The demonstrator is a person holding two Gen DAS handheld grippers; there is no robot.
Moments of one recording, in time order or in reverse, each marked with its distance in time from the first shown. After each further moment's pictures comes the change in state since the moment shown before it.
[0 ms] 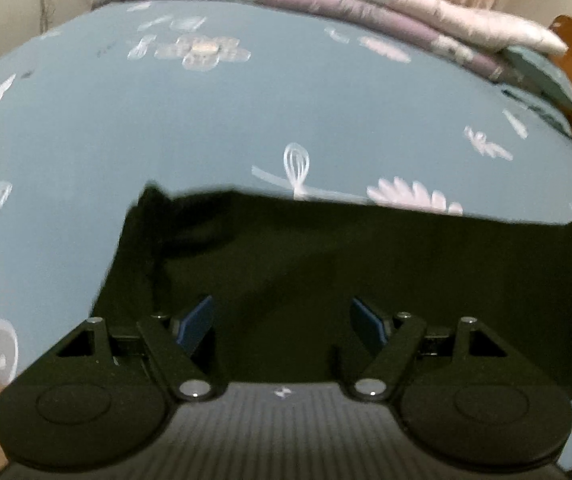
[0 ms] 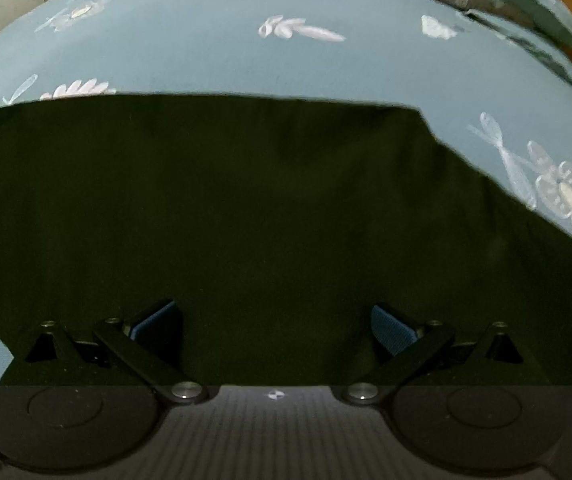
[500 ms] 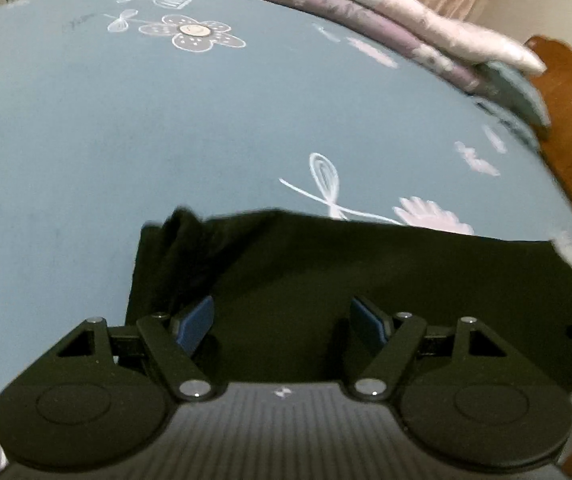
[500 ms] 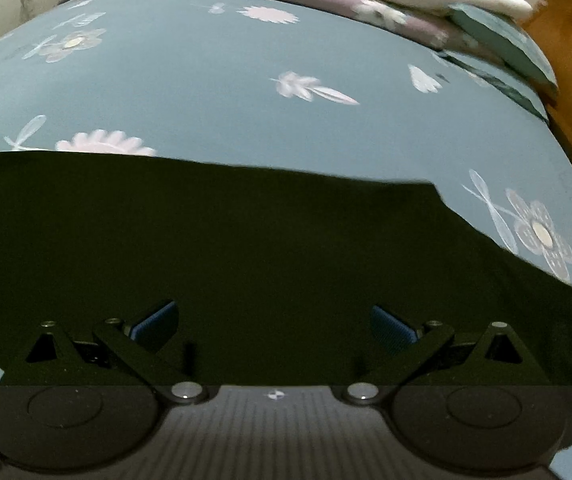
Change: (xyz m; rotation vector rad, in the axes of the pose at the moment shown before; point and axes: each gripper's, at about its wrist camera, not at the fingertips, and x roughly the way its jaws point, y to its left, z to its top) left arm 0.039 0.068 0.013 -0.034 0.032 -0.212; right arm -0.032 0.100 0.041 0.000 -0.058 -0.104
